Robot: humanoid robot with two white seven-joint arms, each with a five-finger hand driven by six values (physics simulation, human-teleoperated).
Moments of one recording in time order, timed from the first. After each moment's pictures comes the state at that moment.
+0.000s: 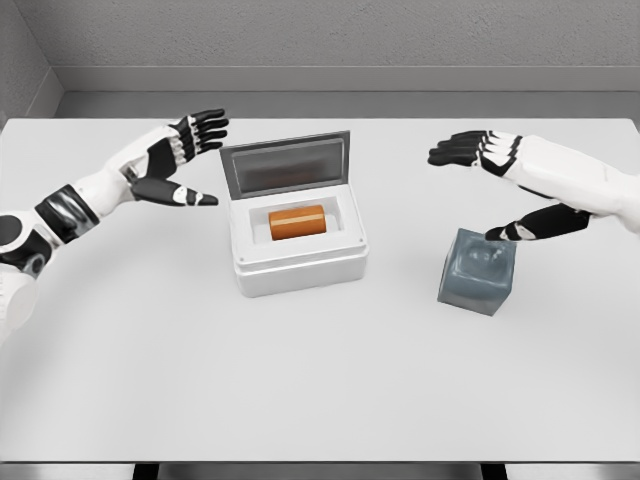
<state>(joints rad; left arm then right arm) -0.55 0.55 -0.50 -1.16 0.66 -0.19 -0.61 -0.33 -0.82 0.19 -1.73 -0.10 -0.61 0.61</state>
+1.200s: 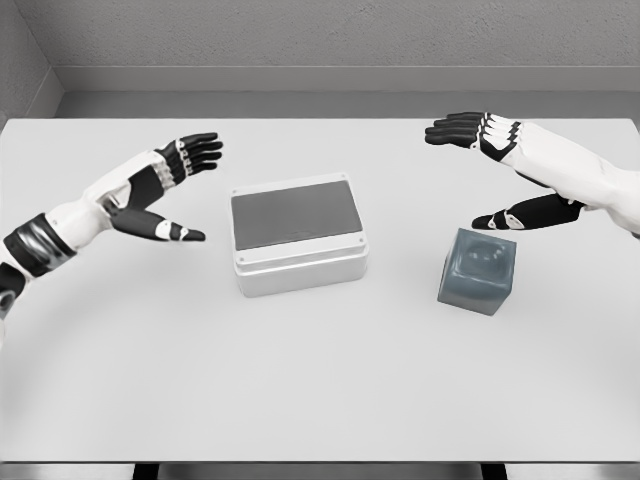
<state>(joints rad) -0.35 0.65 -0.38 -1.45 0.67 -0.20 -0.61 -0.32 -0.73 0.14 -1.73 -0.10 -0.61 0.61</state>
